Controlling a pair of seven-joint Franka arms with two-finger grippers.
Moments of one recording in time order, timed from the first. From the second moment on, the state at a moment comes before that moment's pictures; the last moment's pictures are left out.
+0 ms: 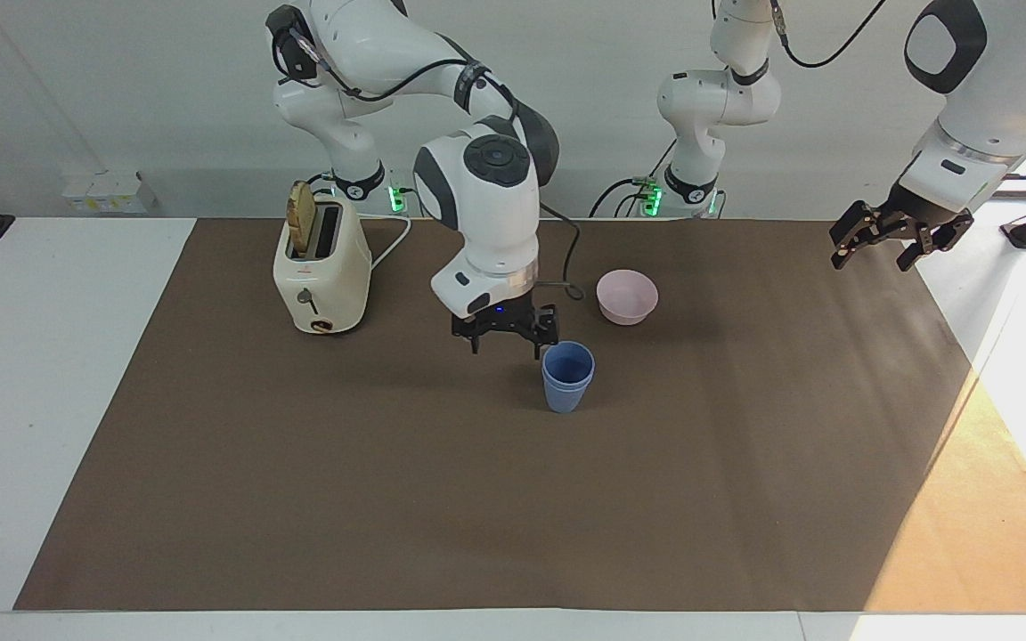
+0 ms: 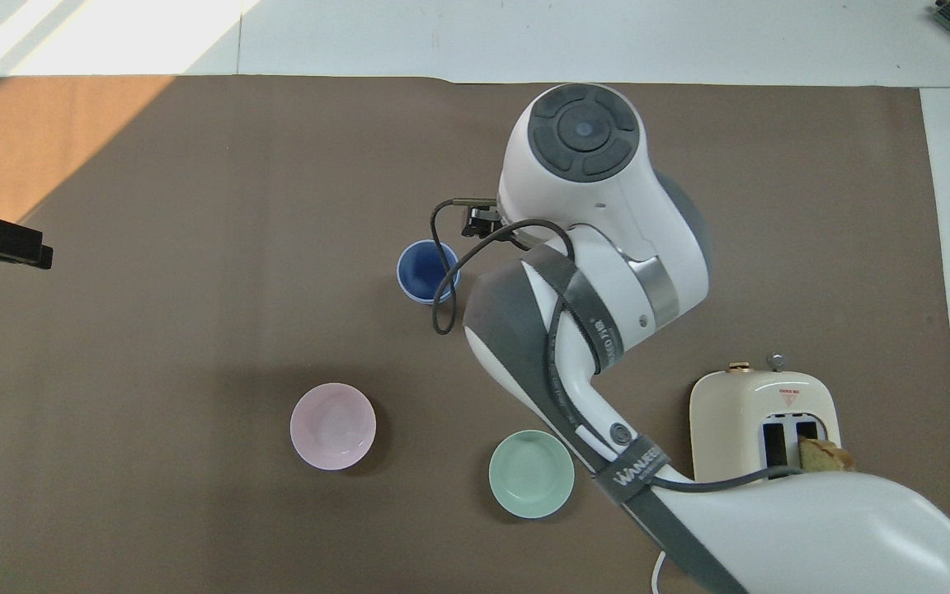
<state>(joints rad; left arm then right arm) -0.10 0.03 0.12 -1.56 -0.03 1.61 0.10 0.33 0.46 0.17 -1.30 -0.11 1.79 0.60</state>
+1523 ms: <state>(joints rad) -0.10 0.03 0.11 -1.56 -0.03 1.61 0.10 -0.06 0.12 0.17 -1.42 -0.02 1.51 0.08</state>
